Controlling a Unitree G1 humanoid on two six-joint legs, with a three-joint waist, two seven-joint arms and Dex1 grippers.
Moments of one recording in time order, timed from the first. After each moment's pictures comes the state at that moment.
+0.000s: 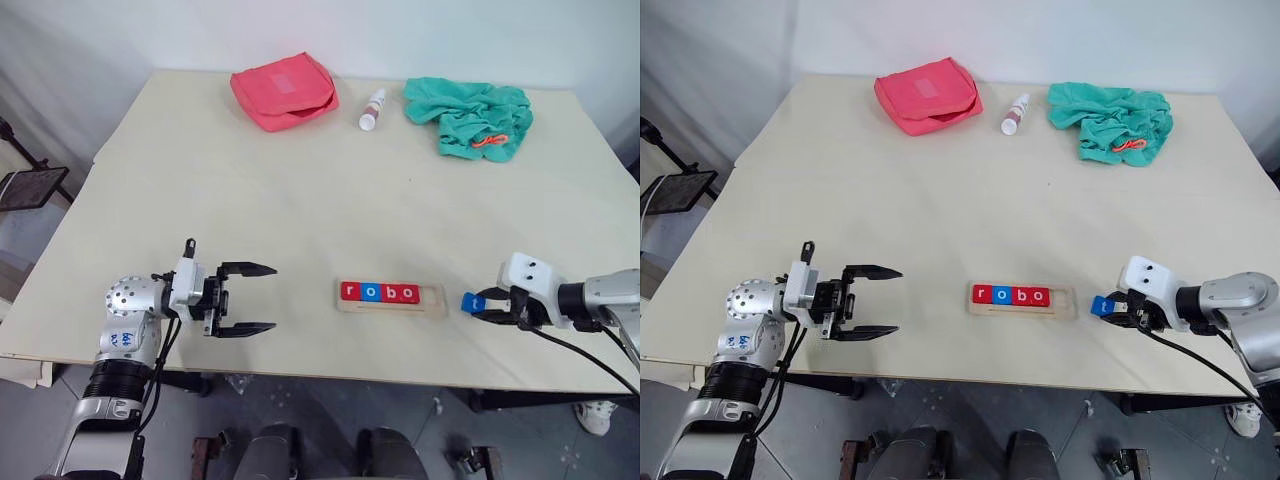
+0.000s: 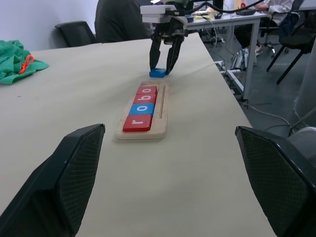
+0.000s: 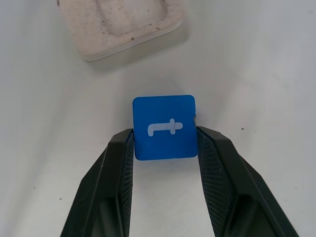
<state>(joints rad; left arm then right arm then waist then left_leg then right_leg) -0.42 0.55 0.04 0.37 -0.51 -0.27 -1.50 -0.28 -1.06 0.04 0.09 0.18 0.32 1.16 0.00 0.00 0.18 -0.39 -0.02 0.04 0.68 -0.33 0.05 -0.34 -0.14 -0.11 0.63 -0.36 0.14</state>
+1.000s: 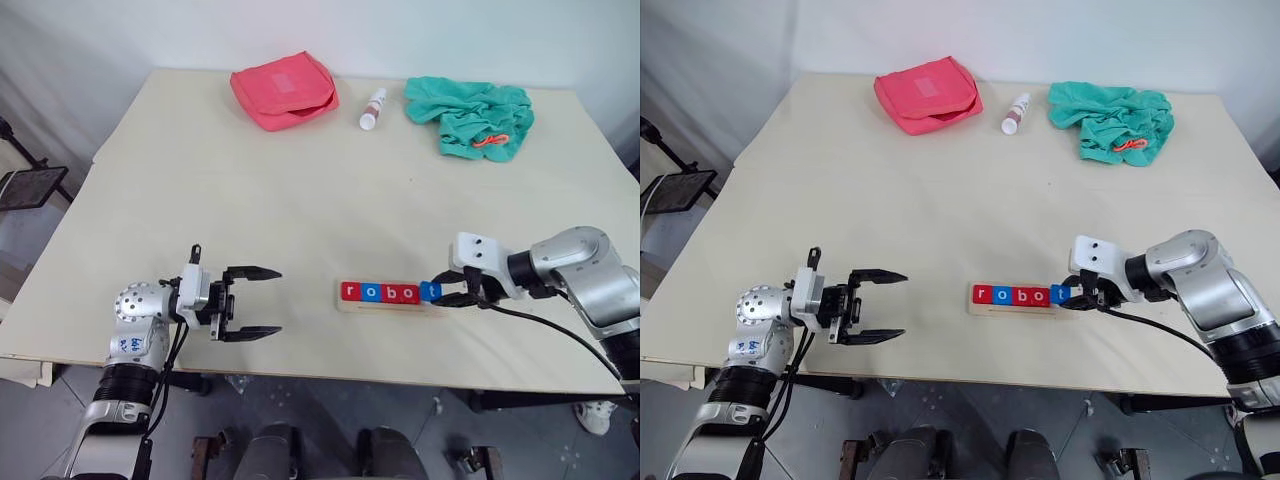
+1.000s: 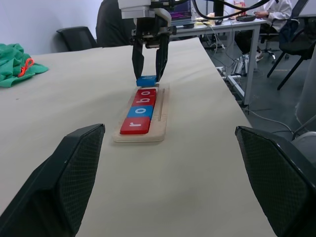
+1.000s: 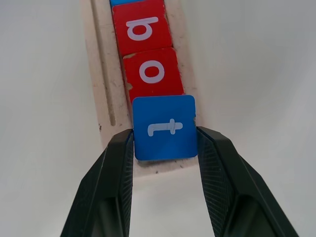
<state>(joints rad) -0.40 0.50 0.04 0.38 -0.50 -0.30 -1.50 -0.58 -0.98 0.26 0.04 0.13 0.42 1.31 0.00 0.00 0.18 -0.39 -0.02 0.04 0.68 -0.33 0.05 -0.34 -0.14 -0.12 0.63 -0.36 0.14</state>
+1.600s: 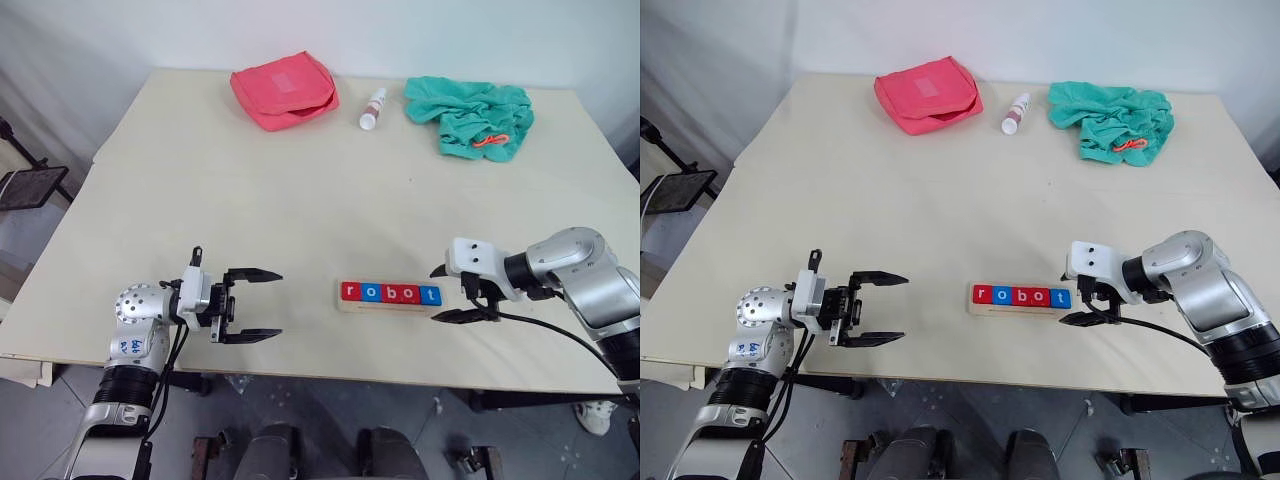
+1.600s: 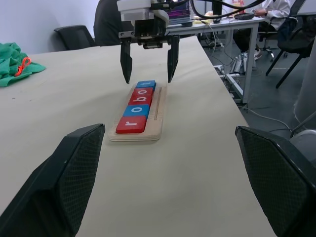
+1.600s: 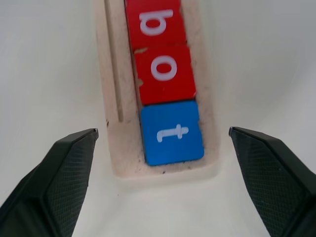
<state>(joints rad) -0.40 0.50 0.04 0.37 -0.49 -0.30 -1.49 -0.58 -0.97 0.26 0.03 0.10 0.40 1.33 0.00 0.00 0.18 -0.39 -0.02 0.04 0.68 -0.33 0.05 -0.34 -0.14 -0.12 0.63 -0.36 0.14</state>
